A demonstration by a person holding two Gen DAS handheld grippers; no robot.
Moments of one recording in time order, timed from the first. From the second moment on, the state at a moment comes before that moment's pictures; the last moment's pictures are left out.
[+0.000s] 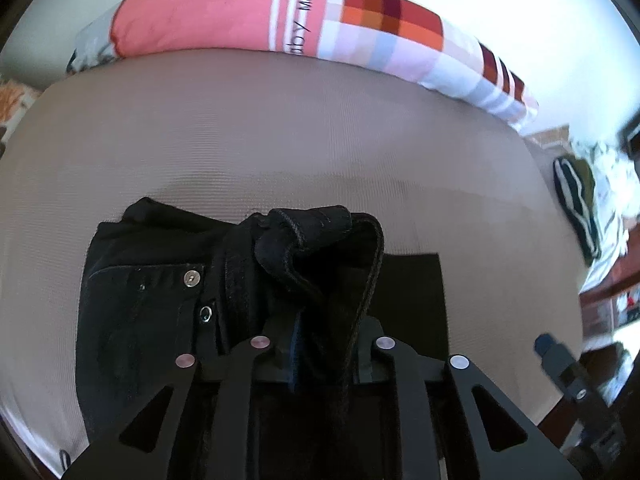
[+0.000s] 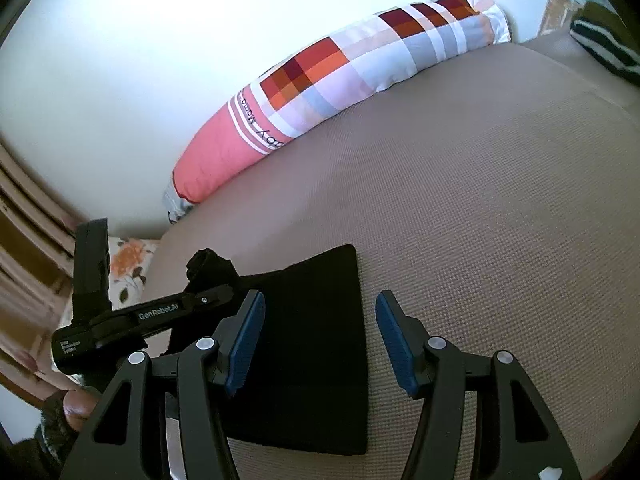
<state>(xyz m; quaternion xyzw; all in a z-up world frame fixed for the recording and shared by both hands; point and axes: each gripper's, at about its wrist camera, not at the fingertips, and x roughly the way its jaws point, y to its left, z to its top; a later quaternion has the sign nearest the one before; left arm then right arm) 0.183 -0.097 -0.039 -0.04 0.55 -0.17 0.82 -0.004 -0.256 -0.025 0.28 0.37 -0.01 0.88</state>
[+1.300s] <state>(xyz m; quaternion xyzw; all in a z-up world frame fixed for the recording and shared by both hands) 0.140 0.089 -0.071 -0.10 0.52 -0.07 0.84 0.107 -0.208 -0.102 0.30 0.52 0.17 0.78</state>
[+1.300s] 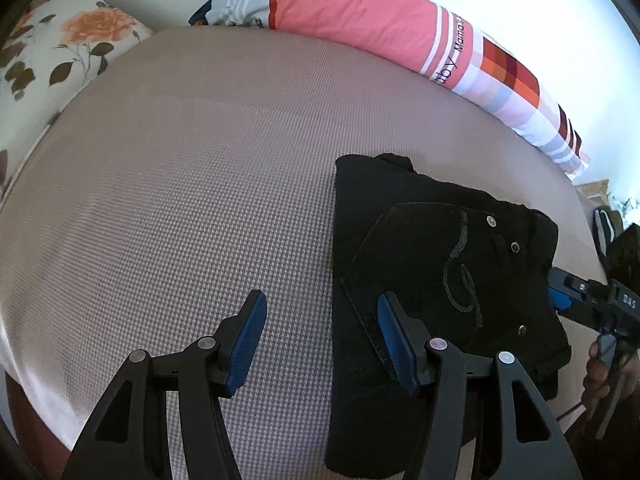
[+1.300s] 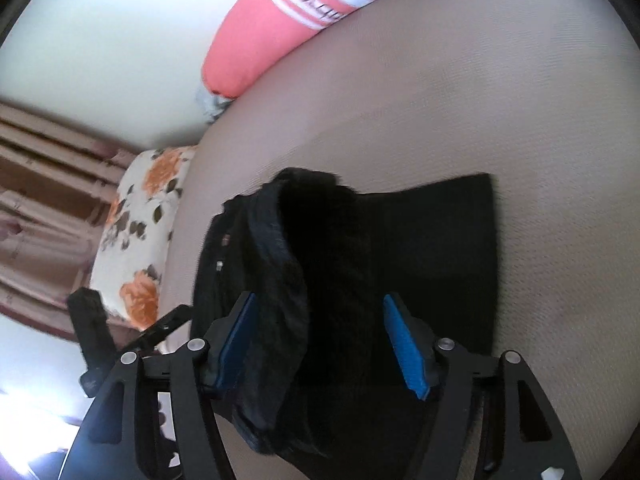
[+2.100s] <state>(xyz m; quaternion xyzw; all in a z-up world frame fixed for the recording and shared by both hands) 0.158 0.037 -0.057 -0.04 0.50 -0.11 0.86 0.077 -0.232 -0.067 0.28 0.48 0.06 0.83</state>
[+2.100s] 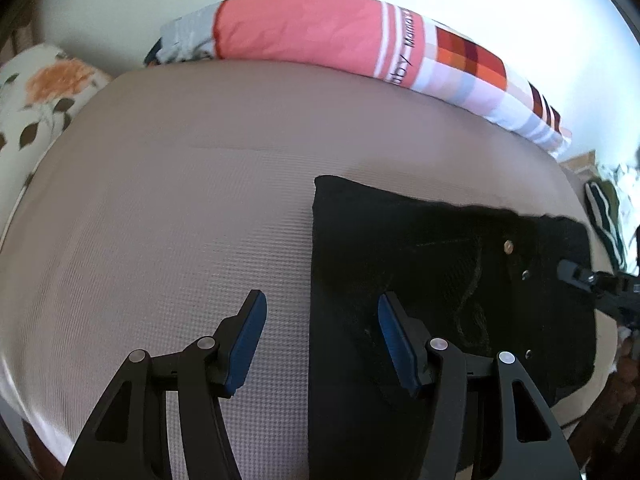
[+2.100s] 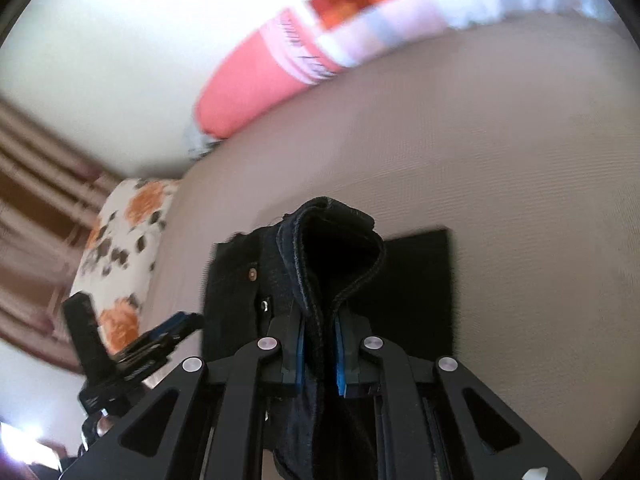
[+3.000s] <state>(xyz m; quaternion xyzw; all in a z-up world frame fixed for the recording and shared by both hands) 0.121 0.018 -0.083 0.02 0.52 -0.12 0.84 0.009 -0.219 -0.058 0.21 0.52 0.02 0.83</state>
